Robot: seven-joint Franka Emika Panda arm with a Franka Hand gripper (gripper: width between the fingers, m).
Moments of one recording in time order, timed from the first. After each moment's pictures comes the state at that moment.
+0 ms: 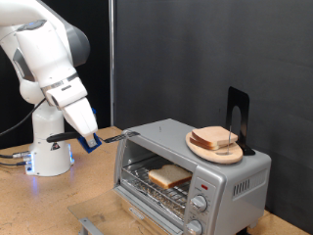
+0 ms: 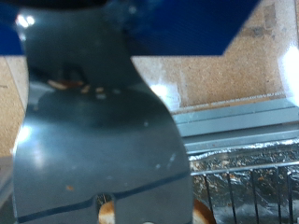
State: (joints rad) arm -2.27 0.56 2.04 -2.52 -0.17 2.39 -0.70
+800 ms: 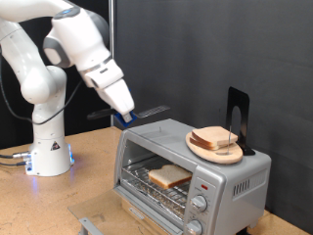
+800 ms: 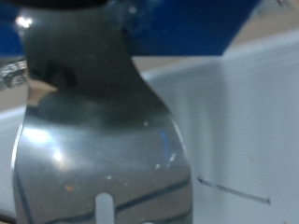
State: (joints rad) arm -2.25 0.63 2.31 -2.58 -0.09 2.34 -0.32
